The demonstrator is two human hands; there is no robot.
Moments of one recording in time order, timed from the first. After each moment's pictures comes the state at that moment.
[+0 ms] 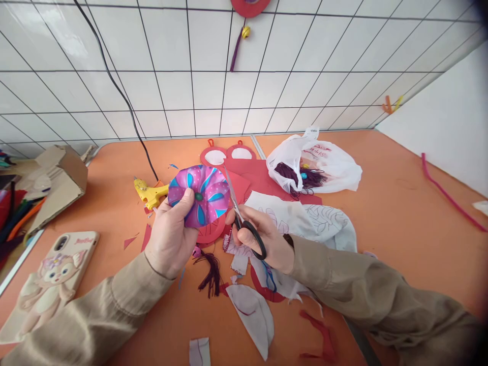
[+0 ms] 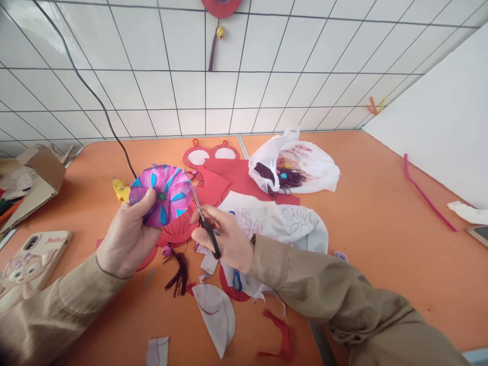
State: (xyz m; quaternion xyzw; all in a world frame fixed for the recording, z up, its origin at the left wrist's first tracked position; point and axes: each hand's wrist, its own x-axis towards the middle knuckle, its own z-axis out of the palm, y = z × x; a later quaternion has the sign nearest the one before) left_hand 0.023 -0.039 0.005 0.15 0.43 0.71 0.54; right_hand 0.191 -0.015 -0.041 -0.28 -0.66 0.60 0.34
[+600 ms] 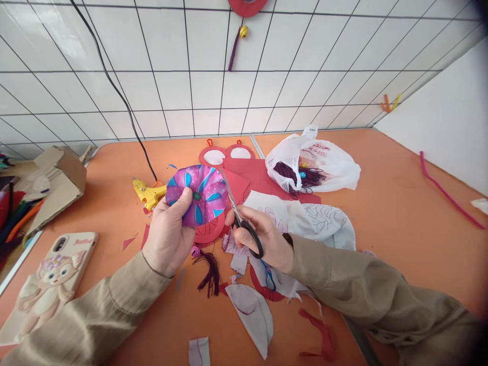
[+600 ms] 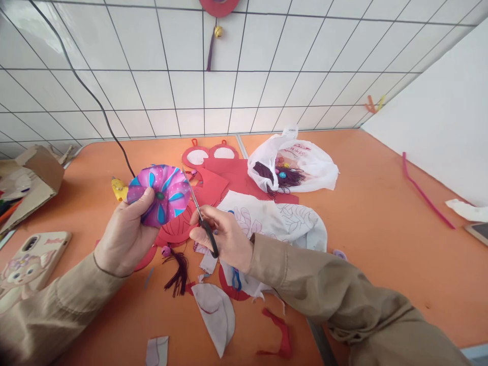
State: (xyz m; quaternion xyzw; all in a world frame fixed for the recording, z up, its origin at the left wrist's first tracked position) left_hand 0.021 -0.040 0.005 0.16 0.43 0.71 0.54; right_hand 0.191 -0.016 -0.034 -0.28 -0.67 0.59 0.35
